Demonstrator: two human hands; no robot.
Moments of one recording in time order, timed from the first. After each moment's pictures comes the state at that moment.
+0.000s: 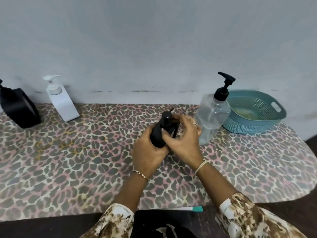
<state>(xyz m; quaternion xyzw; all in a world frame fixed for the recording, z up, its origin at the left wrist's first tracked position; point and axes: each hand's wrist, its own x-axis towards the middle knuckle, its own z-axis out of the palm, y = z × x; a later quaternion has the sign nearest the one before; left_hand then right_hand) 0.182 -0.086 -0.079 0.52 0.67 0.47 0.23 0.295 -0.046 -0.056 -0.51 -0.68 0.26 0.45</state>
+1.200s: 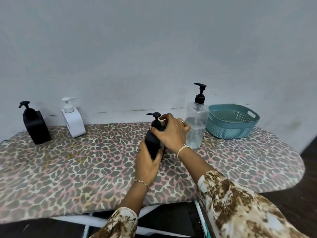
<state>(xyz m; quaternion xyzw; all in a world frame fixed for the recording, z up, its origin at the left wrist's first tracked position) 0.189 -0.110 -0.127 0.56 0.61 0.52 0.18 0.279 -0.055 -0.041 -0.60 -0.69 0.13 0.39</state>
